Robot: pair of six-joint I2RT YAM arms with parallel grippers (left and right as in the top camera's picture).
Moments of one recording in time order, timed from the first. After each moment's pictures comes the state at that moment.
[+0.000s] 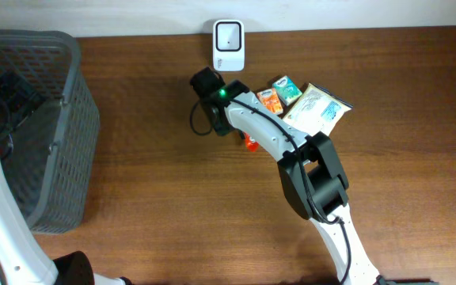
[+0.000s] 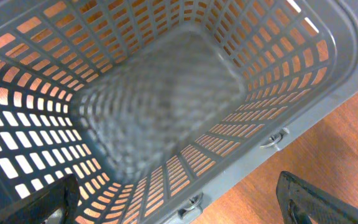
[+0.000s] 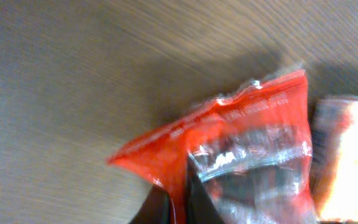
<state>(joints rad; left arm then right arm) 0.29 1.66 2.30 -1.69 -0.26 -0.53 0.61 2.42 2.07 -0.97 0.27 0.09</state>
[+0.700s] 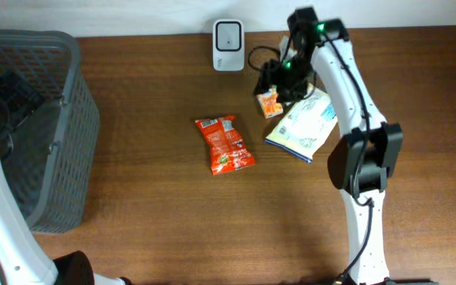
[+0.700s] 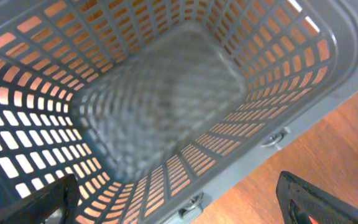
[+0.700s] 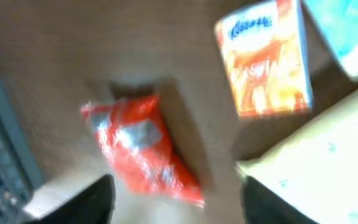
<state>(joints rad) 0.29 1.66 2.30 -1.69 -0.26 -0.53 0.20 2.45 2.49 -1.48 -0.45 0.29</state>
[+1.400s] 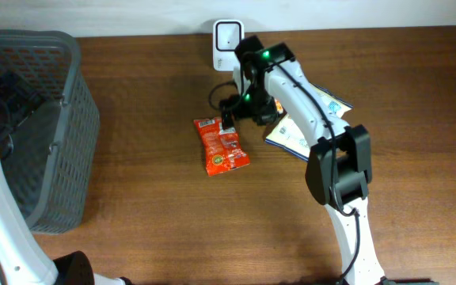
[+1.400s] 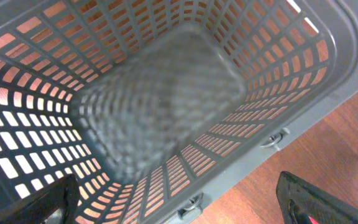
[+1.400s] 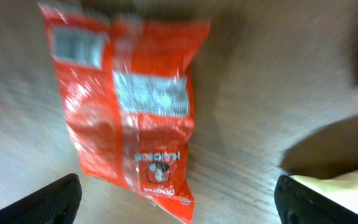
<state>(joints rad) 0.29 1.66 2.30 -1.69 -0.26 -0.53 0.41 2.40 2.21 -1.33 -0.31 0.16</state>
